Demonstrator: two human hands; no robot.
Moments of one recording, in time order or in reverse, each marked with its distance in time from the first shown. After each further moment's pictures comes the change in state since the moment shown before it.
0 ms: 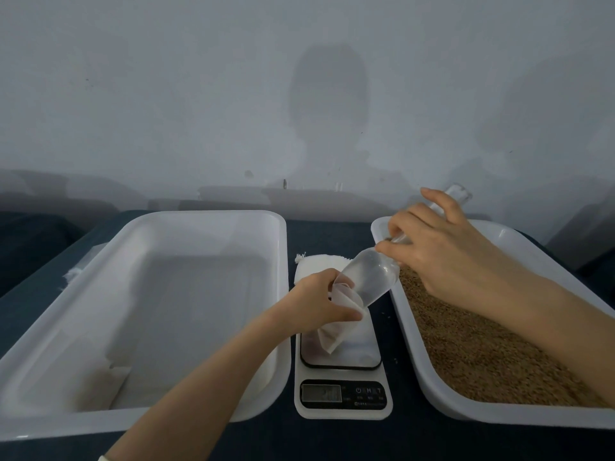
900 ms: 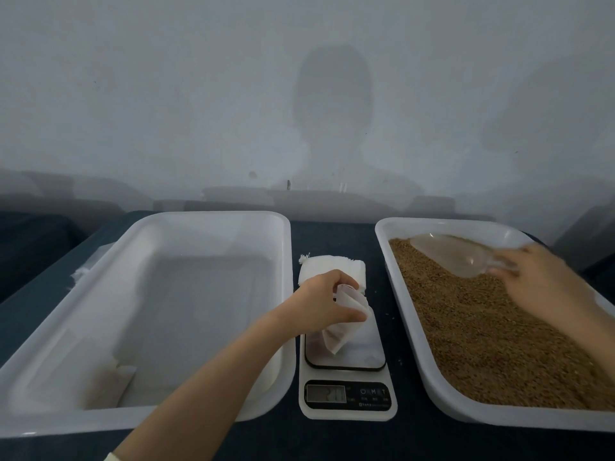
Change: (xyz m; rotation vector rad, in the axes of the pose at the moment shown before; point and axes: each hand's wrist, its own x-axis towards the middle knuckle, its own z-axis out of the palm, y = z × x) left_hand -0.001 -0.001 0.000 -0.008 -0.003 0.010; right_hand -0.093 0.059 0.062 0.352 -0.459 0.909
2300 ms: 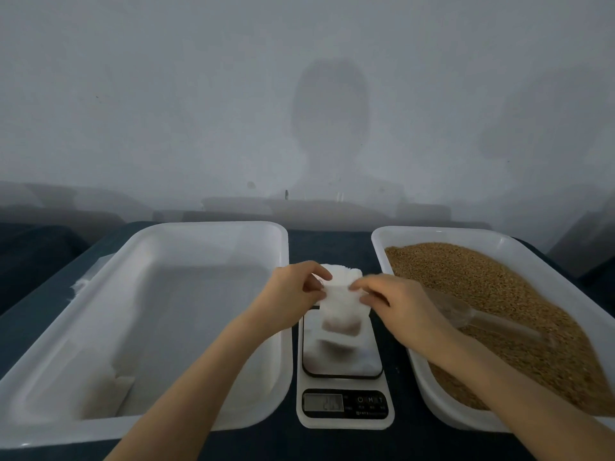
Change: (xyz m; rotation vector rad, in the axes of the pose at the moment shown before) left_hand -0.019 0.017 -0.036 0.114 0.244 0.047; right_hand -0.038 -0.136 0.031 0.590 -0.035 -0.514
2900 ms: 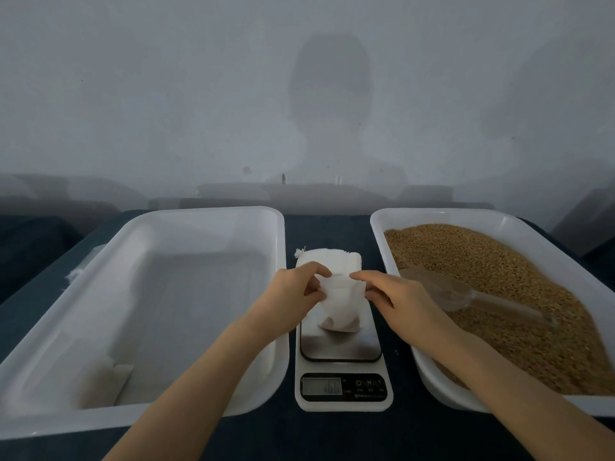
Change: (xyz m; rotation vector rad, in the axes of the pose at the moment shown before) left_hand -0.009 -0.011 0.020 0.147 -0.041 0.021; right_hand -0.016 0.023 0.013 -0.023 -0.026 -0.015
